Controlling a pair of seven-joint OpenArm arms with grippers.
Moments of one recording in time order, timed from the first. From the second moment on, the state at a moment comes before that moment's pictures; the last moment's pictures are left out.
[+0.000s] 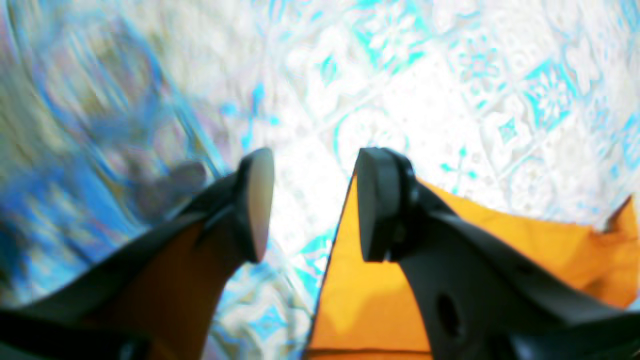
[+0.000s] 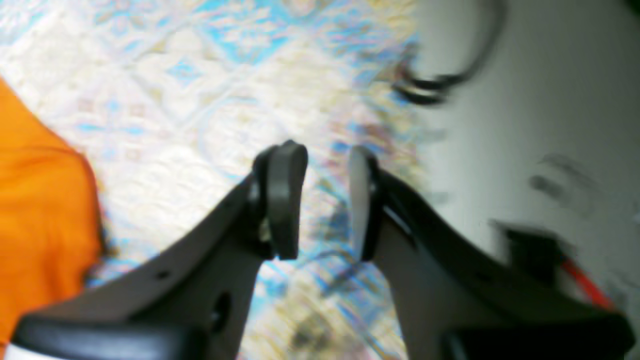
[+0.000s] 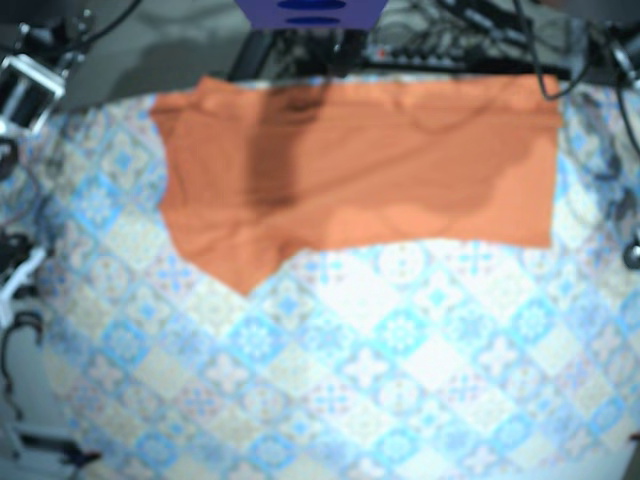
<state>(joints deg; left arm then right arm) -8.5 -43.7 -31.5 55.0 -50.5 -25.9 62.3 13.1 28.7 28.4 75.6 15.9 41.3 -51.1</state>
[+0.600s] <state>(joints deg) -10.3 -39.7 -31.5 47.2 -50.1 -25.7 62.0 37.5 28.9 -30.2 34.1 33.7 41.2 -37.4</state>
